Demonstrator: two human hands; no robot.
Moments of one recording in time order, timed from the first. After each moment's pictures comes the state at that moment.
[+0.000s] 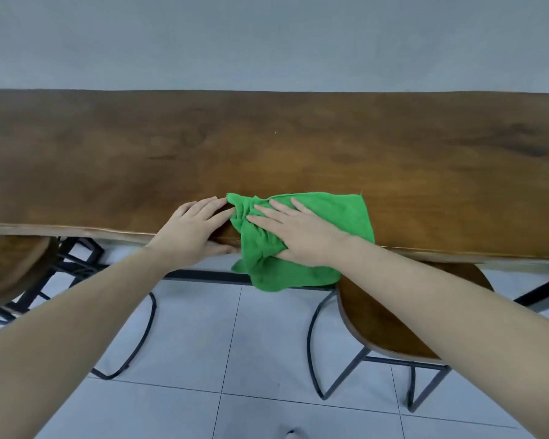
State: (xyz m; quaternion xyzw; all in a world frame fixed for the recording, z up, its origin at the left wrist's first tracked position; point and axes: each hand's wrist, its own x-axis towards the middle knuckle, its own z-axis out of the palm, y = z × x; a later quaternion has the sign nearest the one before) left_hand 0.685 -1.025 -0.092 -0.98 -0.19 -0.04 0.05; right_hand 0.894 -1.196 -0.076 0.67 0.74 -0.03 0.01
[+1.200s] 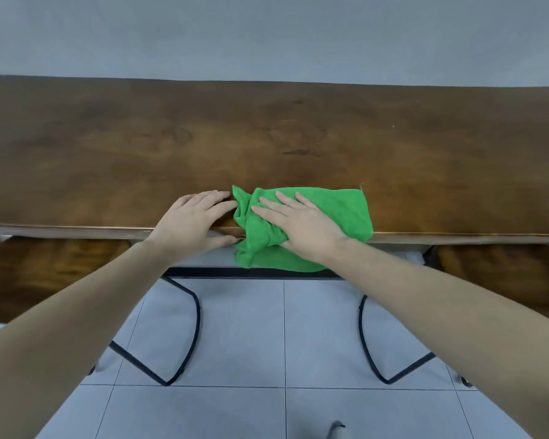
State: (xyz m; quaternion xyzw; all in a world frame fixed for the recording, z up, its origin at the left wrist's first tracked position) left_hand 0.448 -0.787 -0.089 -0.98 -0.16 -0.09 0.02; right_hand 0.638 -0.968 -0.078 0.73 0.68 0.00 0.02
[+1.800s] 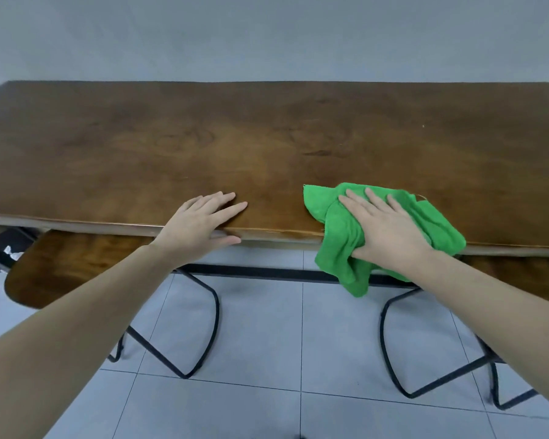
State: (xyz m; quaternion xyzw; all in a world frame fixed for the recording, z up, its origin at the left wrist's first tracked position) left_hand 0.428 -0.774 -0.093 -0.98 -0.18 -0.06 0.04; right_hand 0.701 -1.031 -0.083 0.83 0.56 0.00 0.02
